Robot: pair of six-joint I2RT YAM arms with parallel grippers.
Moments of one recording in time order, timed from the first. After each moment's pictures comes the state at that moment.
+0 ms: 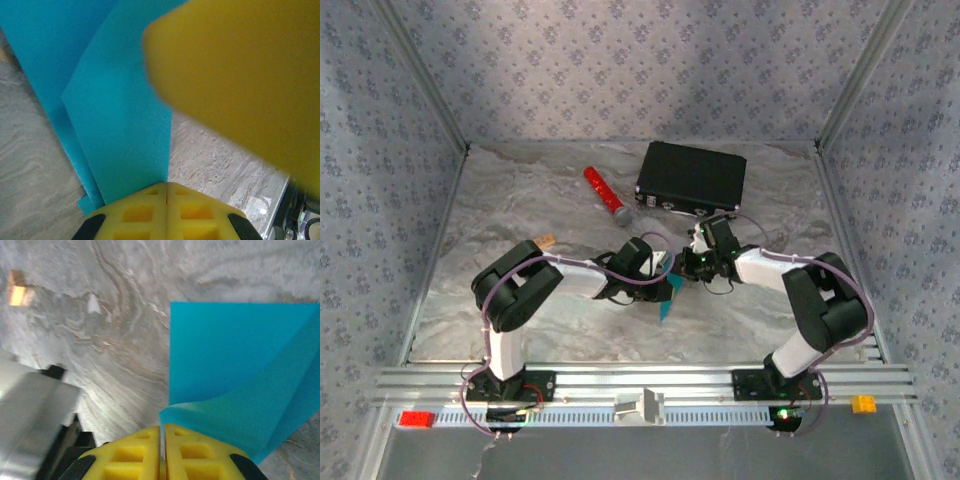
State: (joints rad) left arm -0.89 1.88 0.87 0.18 0.49 -0.75; right arm 0.45 1.60 0.71 -0.06 -0.51 0.68
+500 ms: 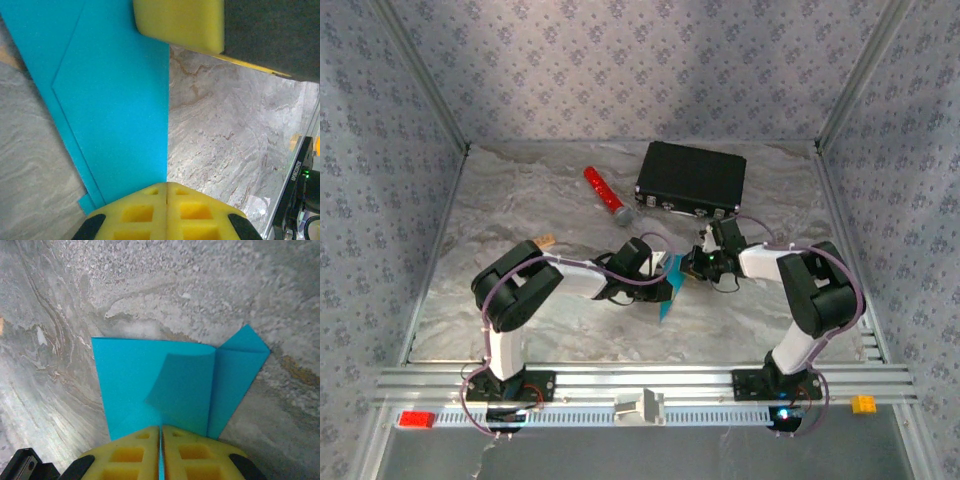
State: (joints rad) left arm -0.89 1.88 0.86 0.21 0.49 -0.75; right arm 0.34 1.68 0.71 -0.04 -0.53 0.68
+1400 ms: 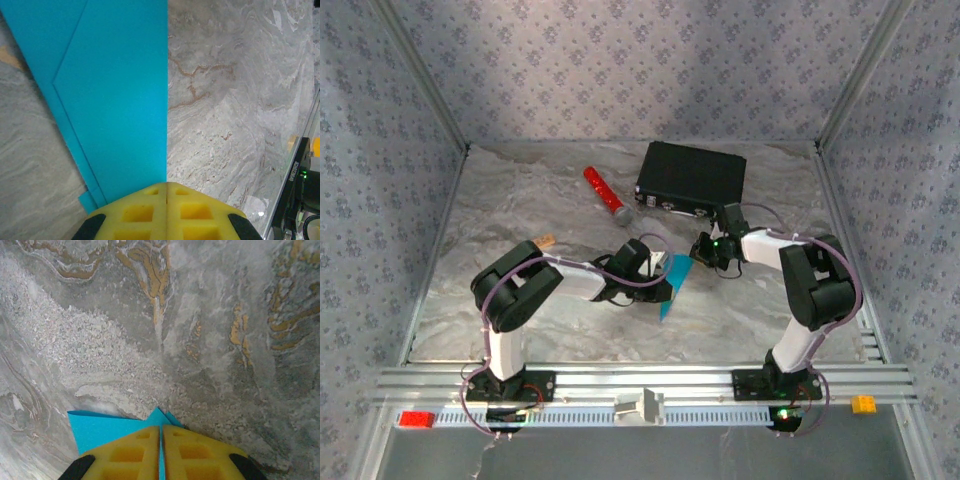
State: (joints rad) left arm -0.89 1.88 0.84 0.24 0.49 -0.76; right arm 0.29 1.72 0.86 -0.21 -0.36 0.69
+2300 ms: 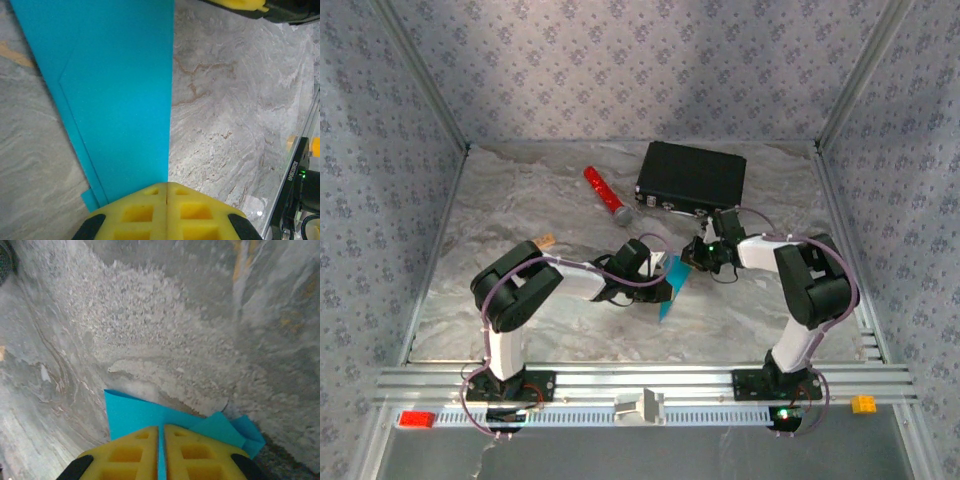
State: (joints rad) left arm -0.89 1.88 0.84 0.24 0.50 -0.77; right arm 0.31 1.73 0.79 -0.05 -0.49 0.69
